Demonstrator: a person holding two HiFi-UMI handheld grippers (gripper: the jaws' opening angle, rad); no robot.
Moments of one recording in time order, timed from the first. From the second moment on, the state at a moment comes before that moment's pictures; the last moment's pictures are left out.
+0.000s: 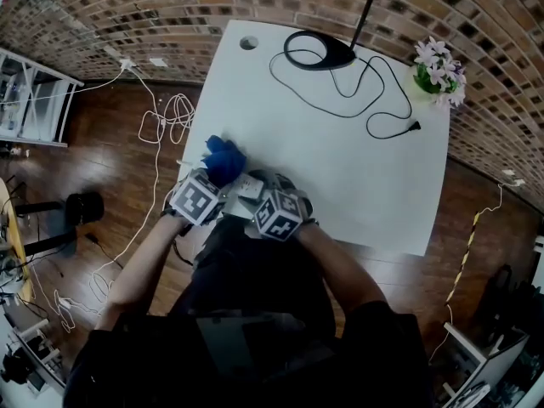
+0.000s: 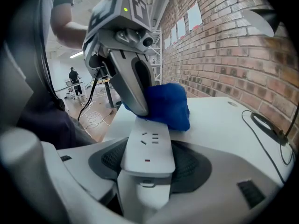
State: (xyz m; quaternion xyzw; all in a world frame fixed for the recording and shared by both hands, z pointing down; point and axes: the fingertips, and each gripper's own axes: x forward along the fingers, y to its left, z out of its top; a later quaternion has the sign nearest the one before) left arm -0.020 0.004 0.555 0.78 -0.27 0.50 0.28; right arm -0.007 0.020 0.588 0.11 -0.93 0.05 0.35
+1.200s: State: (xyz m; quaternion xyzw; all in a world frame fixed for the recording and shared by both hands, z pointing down) left arm 0.038 0.023 0.563 0.83 -0.13 0.45 0.30; right arm -0.003 0.017 0.587 0.12 -0.93 0.05 0.35
